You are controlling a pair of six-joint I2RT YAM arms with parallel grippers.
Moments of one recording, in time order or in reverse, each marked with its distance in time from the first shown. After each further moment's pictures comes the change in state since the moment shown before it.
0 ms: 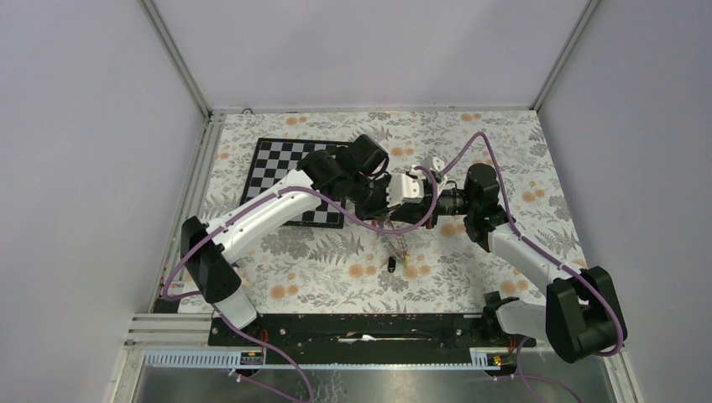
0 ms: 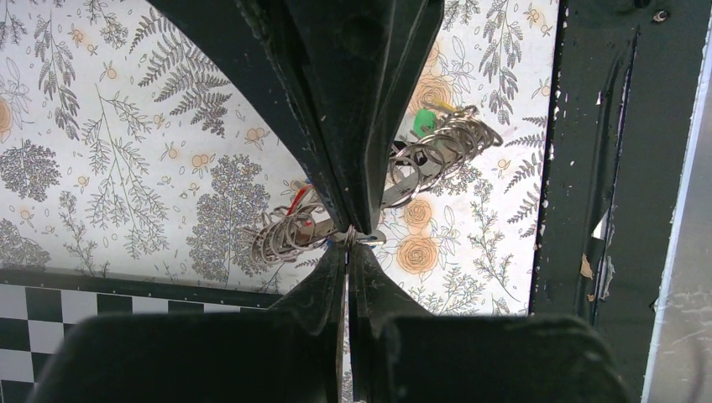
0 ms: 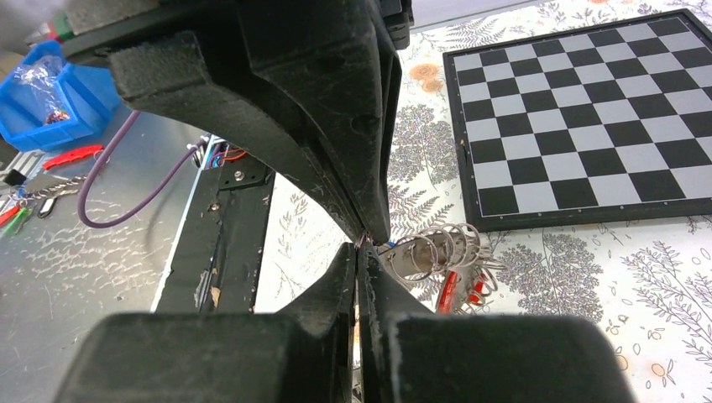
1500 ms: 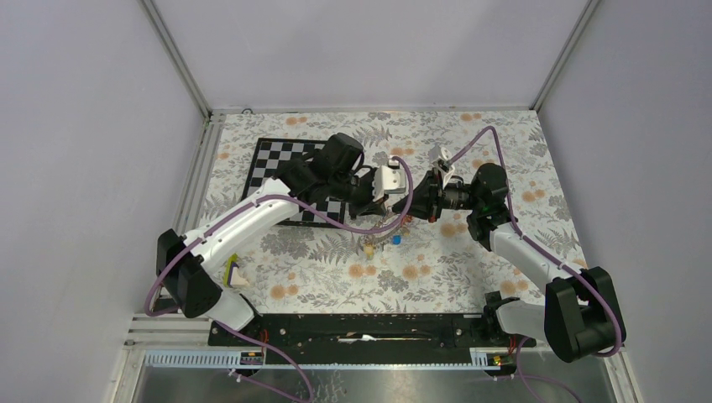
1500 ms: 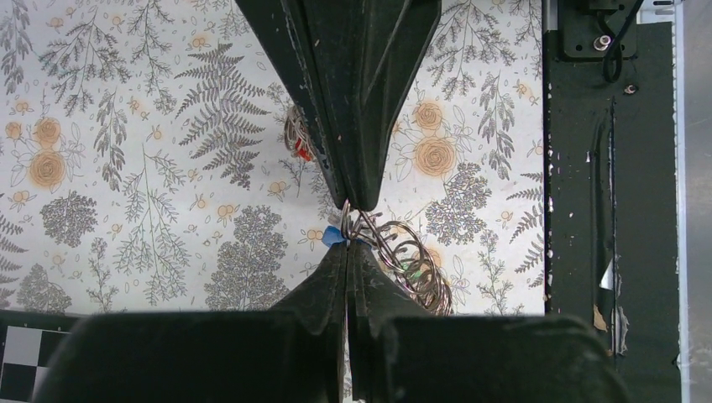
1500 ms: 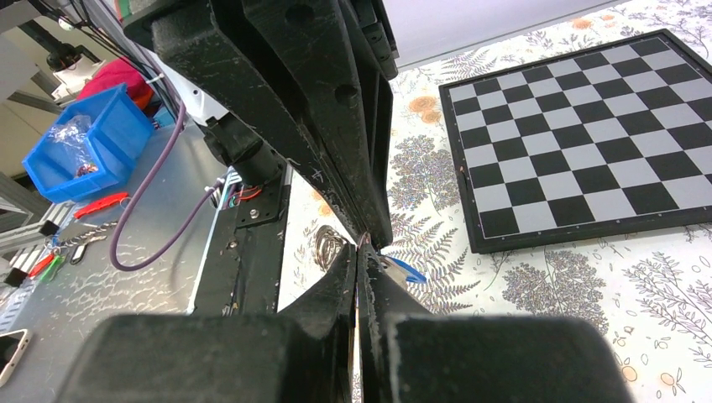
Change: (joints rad) left arm 0.089 -0.149 -0.211 0.269 0.165 -0.027; right arm -0.035 0.000 0.000 0.197 0.006 0.256
